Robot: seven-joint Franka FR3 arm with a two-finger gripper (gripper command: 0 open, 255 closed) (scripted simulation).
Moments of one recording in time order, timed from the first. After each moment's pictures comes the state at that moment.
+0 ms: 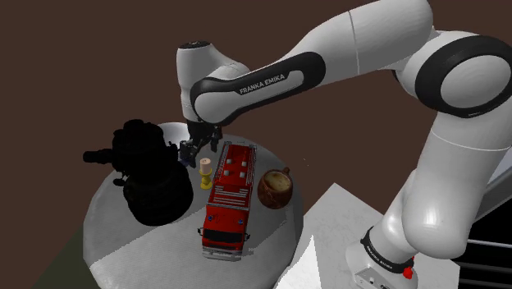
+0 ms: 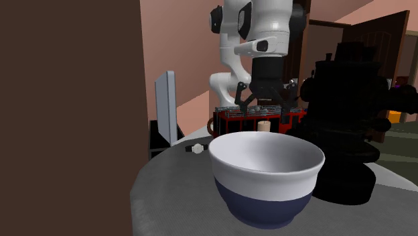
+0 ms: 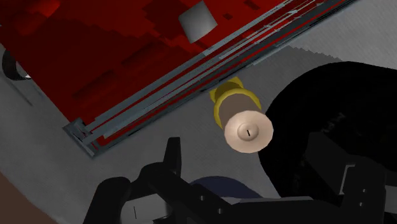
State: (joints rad) arm 0.17 0.25 0.31 -1.85 -0.10 2.07 0.32
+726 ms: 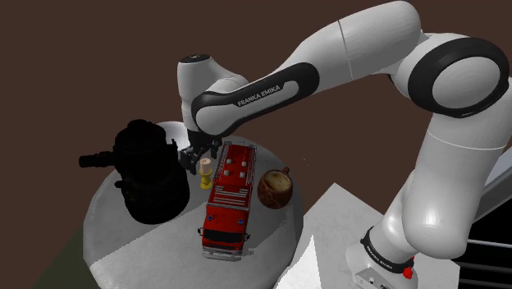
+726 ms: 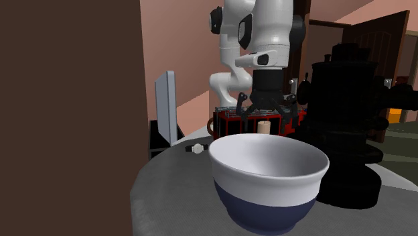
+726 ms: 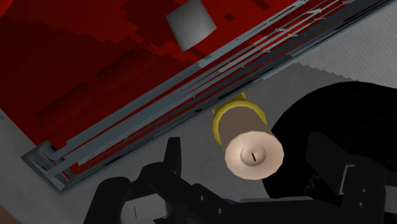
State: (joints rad) arm 0.17 0.28 0.30 -1.88 -0.11 2.13 0.33
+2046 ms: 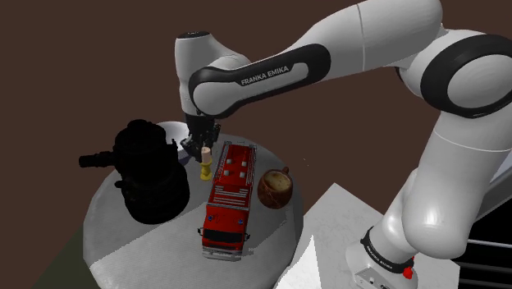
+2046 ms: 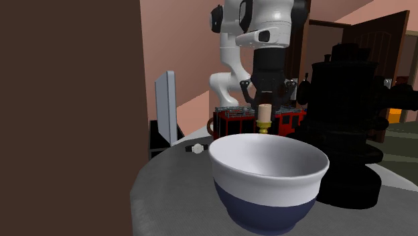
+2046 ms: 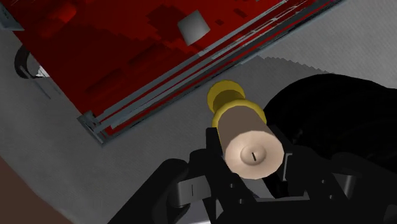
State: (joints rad) arm 0.17 0.23 0.31 -1.82 -0.09 2.02 0.32
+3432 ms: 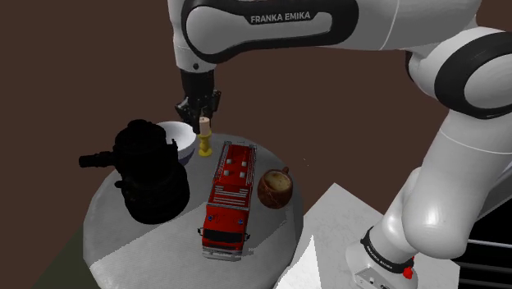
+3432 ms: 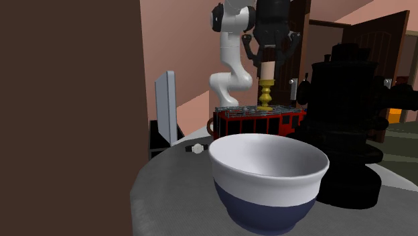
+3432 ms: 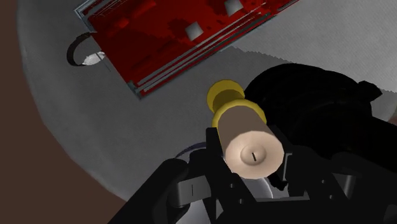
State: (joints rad) arm 0.17 0.19 0.32 -1.60 -0.06 1.76 0.30
